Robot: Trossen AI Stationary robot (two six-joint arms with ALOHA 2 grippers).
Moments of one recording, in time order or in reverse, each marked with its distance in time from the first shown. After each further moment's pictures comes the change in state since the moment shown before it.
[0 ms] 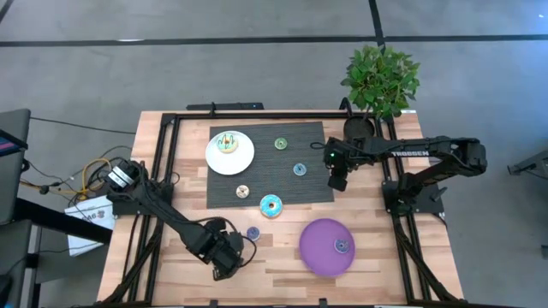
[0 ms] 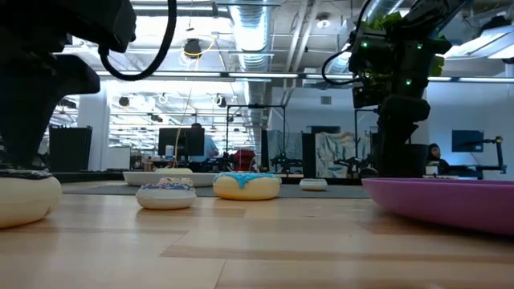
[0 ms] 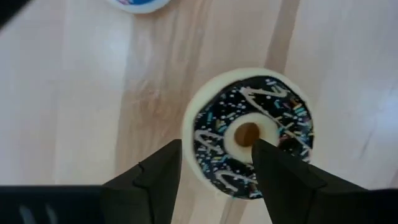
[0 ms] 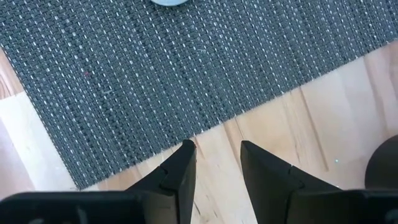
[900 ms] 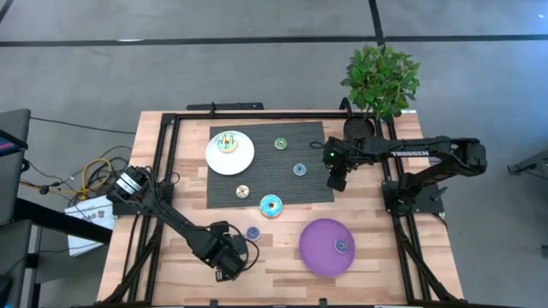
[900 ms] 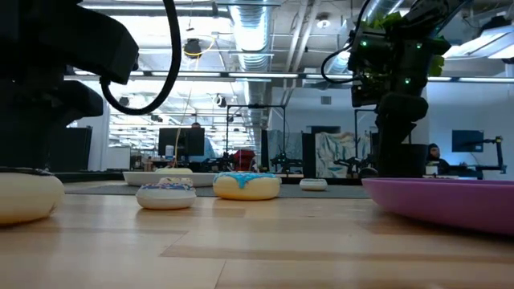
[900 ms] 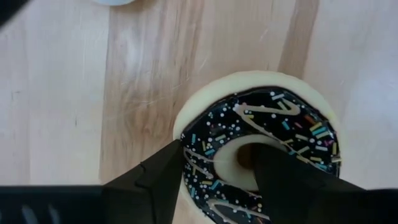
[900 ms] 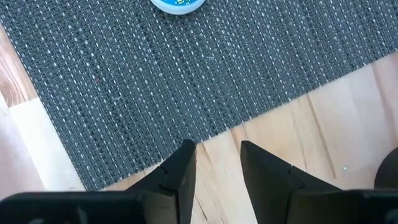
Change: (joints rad) left arm -0.005 0.095 0.002 0.030 0.007 0.019; right arm 0.000 0.000 0.001 0.018 -0.026 0.001
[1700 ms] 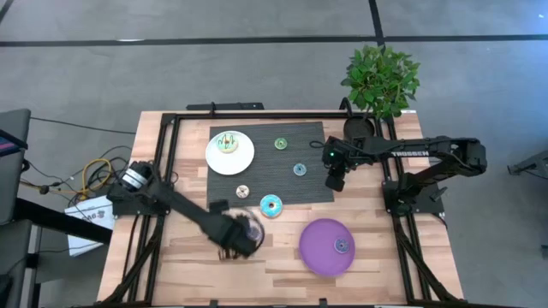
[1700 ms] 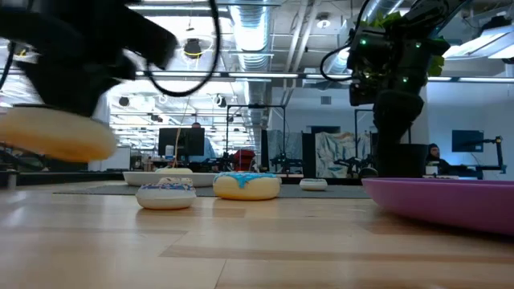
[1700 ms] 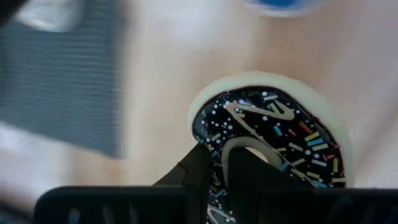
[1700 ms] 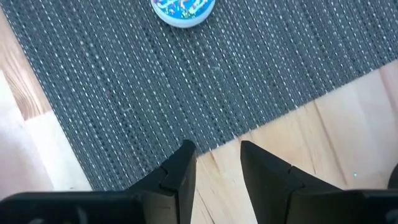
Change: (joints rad) left arm 0.162 0.004 0.185 -0.462 -0.065 0.090; right arm 0.004 0.000 0.000 0.028 -0.019 0.034
